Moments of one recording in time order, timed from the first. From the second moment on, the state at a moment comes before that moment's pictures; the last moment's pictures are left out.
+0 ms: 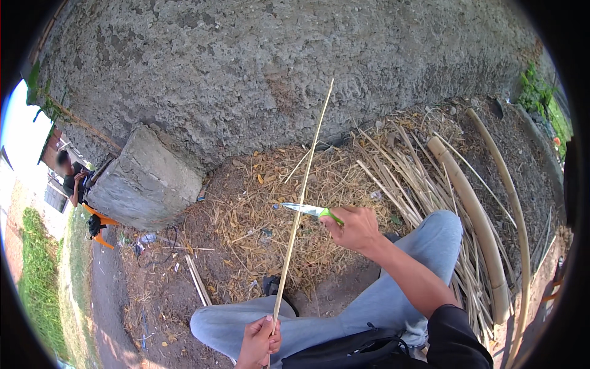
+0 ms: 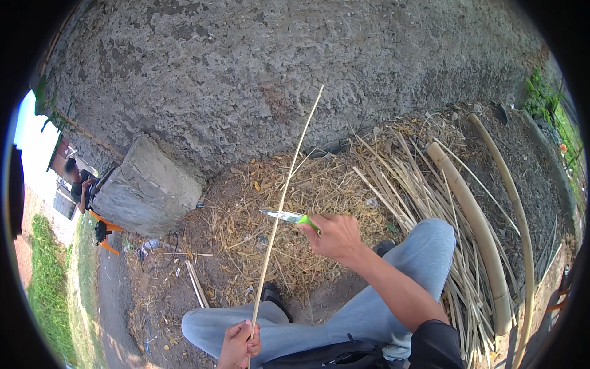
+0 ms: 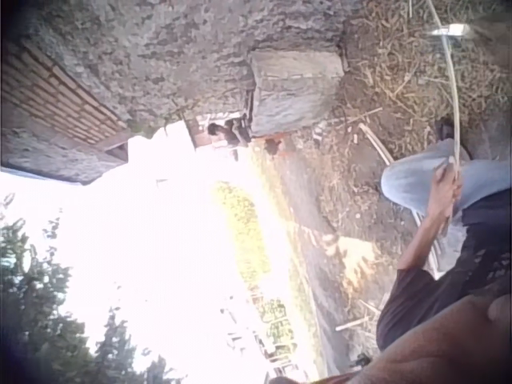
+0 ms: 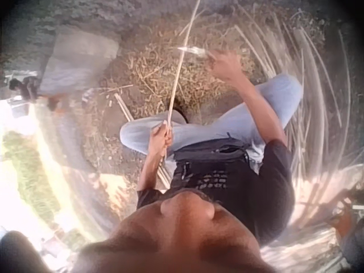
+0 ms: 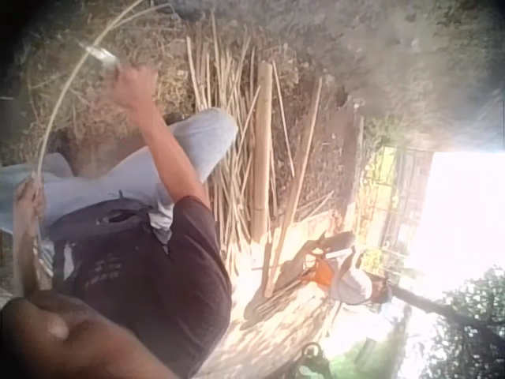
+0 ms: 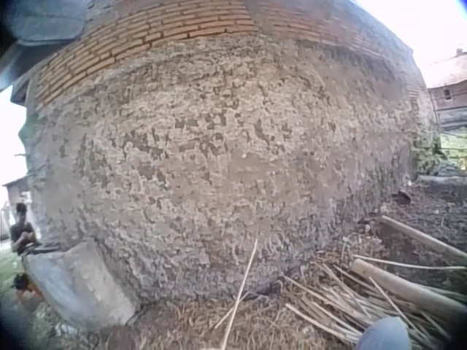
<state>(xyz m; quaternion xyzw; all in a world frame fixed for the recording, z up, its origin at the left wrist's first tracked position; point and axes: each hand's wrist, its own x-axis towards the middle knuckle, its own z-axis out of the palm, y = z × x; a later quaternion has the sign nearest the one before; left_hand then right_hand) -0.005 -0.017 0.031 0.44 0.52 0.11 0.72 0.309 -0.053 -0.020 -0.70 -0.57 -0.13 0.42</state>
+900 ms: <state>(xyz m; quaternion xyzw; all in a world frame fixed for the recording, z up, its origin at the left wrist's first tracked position) 0.001 -0.026 0.037 0.56 0.52 0.13 0.63 0.323 -0.015 -0.038 -0.78 -0.44 -0.06 0.44</state>
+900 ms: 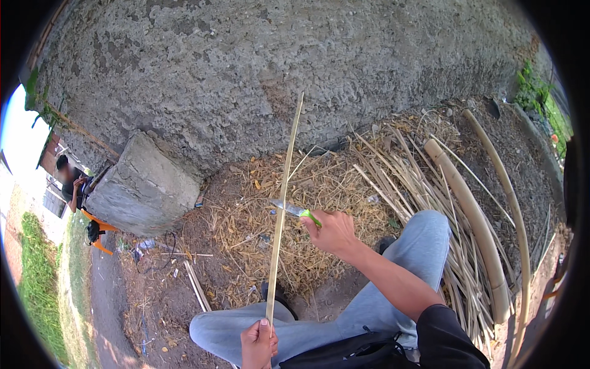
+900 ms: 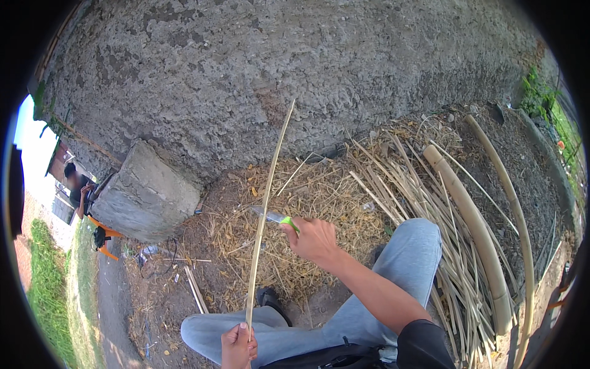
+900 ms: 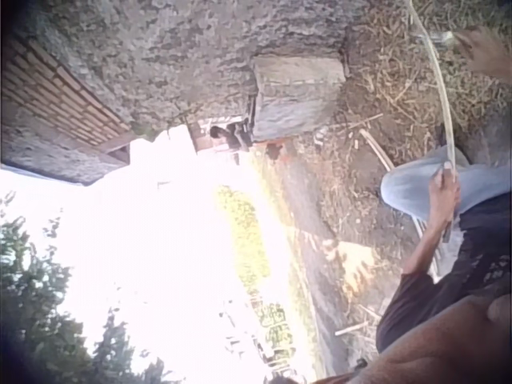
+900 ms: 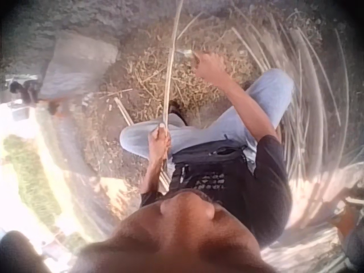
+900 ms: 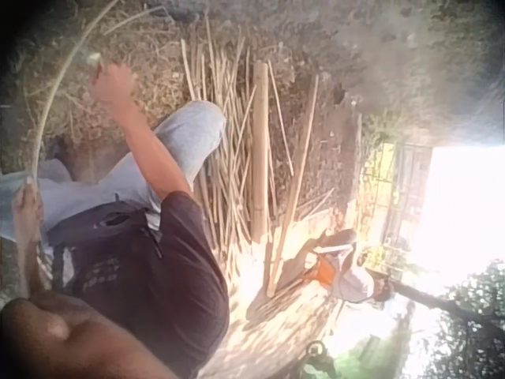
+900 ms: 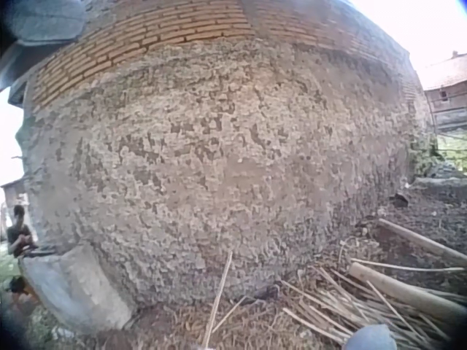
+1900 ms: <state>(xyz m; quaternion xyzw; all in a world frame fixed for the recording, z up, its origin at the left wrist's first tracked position) -0.183 -0.030 0.056 0.47 0.62 0.09 0.62 0.418 -0.048 -0.039 -0.80 -0.20 0.00 0.57</state>
